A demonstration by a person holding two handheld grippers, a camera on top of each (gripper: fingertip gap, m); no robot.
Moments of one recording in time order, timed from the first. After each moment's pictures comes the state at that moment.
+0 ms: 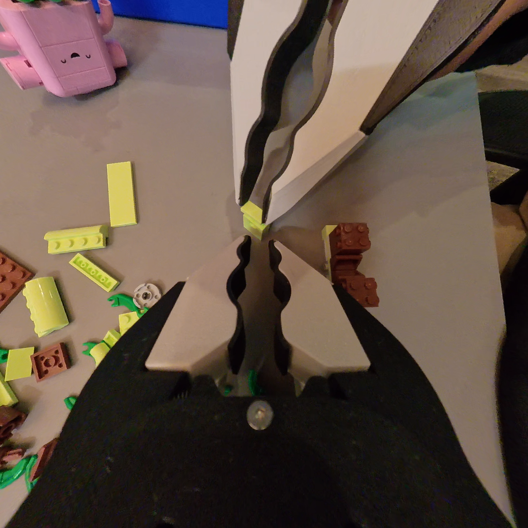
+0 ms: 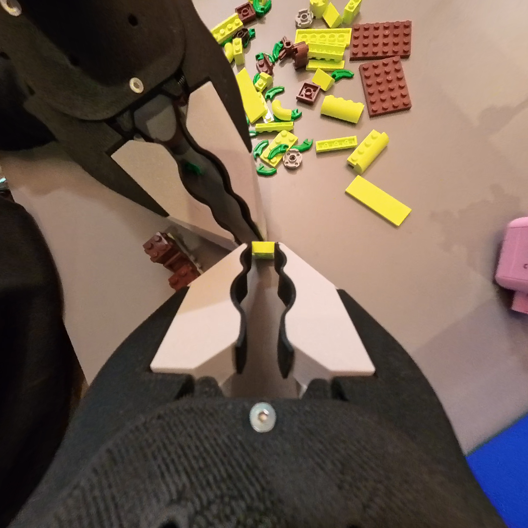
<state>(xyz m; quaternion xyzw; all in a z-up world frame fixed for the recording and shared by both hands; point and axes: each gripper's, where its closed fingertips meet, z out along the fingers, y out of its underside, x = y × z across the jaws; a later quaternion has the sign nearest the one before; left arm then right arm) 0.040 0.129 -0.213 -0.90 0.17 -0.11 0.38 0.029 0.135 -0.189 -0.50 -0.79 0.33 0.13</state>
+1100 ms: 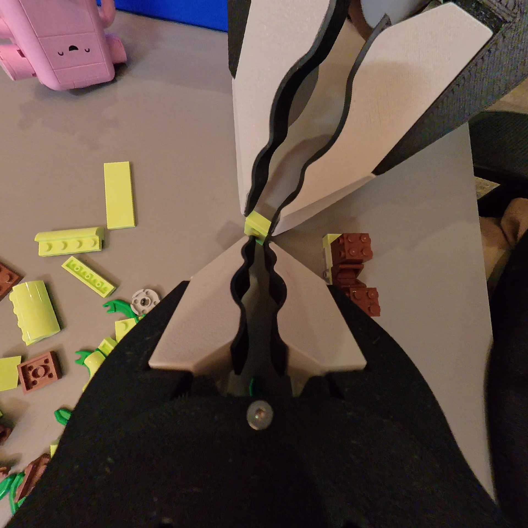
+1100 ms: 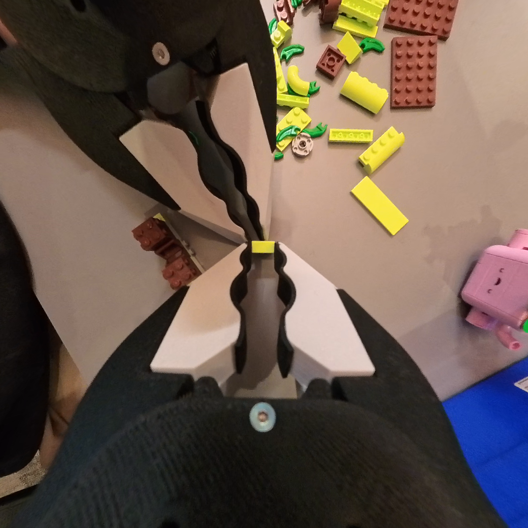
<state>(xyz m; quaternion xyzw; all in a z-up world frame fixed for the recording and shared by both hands) 0.041 0.134 -0.213 -0.90 0.15 -0.14 0.38 0.030 0.135 -0.194 -0.45 -0.85 0.22 0.12</state>
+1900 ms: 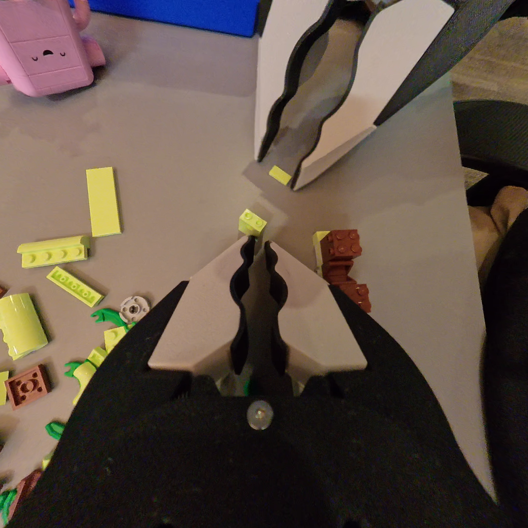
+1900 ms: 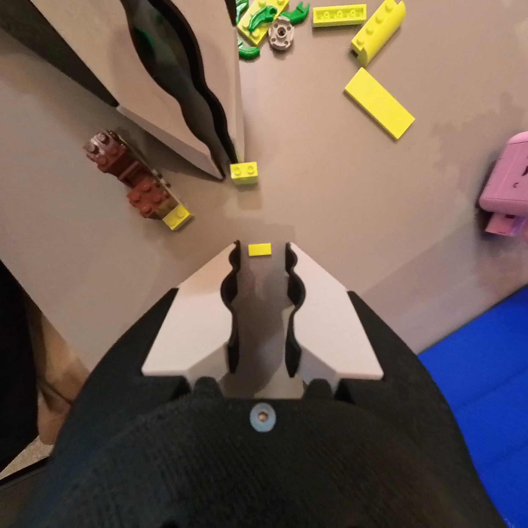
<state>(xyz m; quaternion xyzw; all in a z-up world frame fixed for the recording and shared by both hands) 0.048 0.132 -0.213 -0.90 0.17 -0.14 0.37 0.071 0.169 -0.212 -0.50 -0.84 0.19 0.12</state>
